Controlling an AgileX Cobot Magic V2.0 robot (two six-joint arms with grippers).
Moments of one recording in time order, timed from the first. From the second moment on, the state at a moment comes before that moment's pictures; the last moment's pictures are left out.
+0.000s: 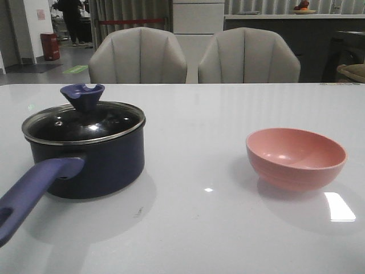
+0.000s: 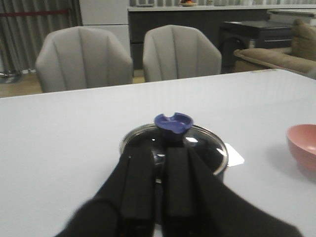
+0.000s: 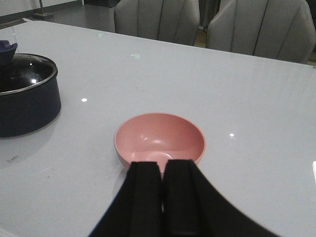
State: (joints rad) left arm -0.29 0.15 -0.15 -0.13 0.12 0.10; right arm 0.25 0.16 -0.12 0.40 0.21 -0.39
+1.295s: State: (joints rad) left arm -0.07 0.00 0.00 -0.06 -0.02 0.00; right arm 0.25 0.16 -0.12 0.40 0.21 -0.39
